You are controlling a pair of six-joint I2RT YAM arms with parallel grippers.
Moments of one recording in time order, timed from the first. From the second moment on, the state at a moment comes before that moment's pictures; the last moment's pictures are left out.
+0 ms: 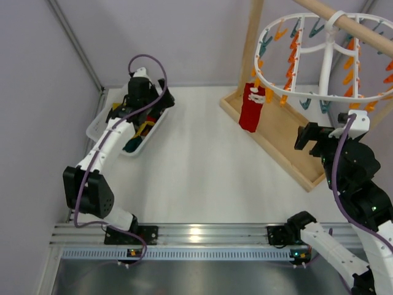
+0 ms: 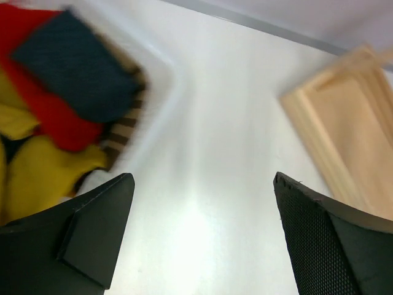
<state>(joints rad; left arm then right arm) -0.21 1.56 1.39 -0.35 -0.08 -0.50 0.44 0.61 1.16 -0.67 0.52 0.11</state>
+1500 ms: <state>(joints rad) -0.67 2.27 1.79 0.40 0.94 -0.32 0.44 0.42 1.05 -0.68 -0.02 0.11</state>
